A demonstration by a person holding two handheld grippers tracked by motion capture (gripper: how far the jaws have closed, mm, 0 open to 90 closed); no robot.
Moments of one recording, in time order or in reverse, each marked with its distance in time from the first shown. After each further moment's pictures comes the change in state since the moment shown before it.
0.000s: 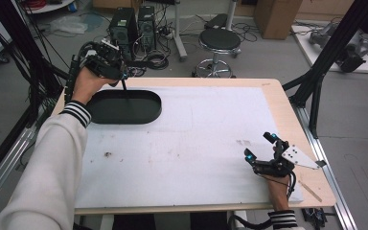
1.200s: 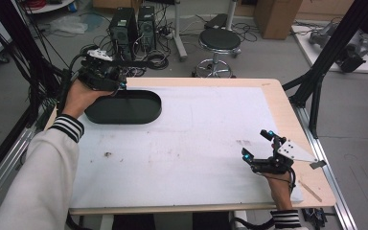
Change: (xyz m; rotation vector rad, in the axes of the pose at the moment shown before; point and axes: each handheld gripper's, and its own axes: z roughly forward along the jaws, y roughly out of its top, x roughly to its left) left arm -0.012 -0.031 -0.024 -0.098 -0.096 0.039; right arm 0.003 0.015 0.008 0.088 0.037 -0.057
